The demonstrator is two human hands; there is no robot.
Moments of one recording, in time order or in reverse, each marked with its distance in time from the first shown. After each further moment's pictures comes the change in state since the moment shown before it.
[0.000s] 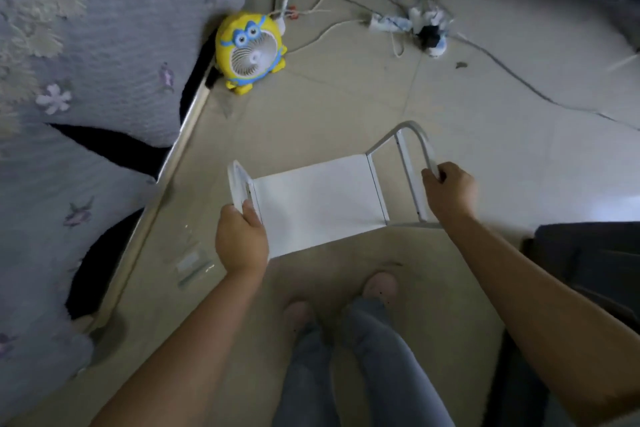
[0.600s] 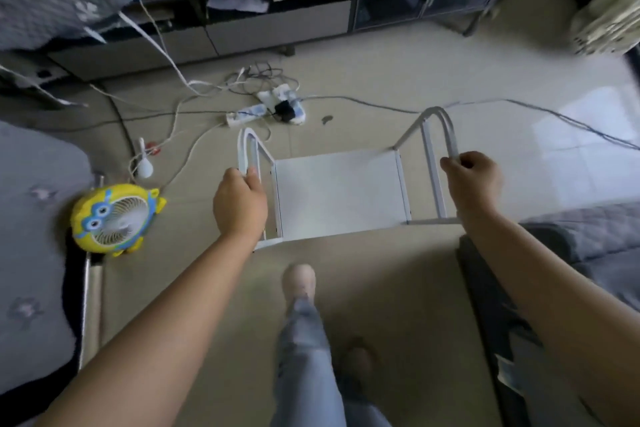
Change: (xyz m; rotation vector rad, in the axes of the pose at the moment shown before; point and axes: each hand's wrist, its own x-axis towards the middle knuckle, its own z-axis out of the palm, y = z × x) left_hand -0.012 0.424 0.186 0.168 -0.274 0.498; right_hand 0.208 0.160 -0.253 0.562 0.382 0.468
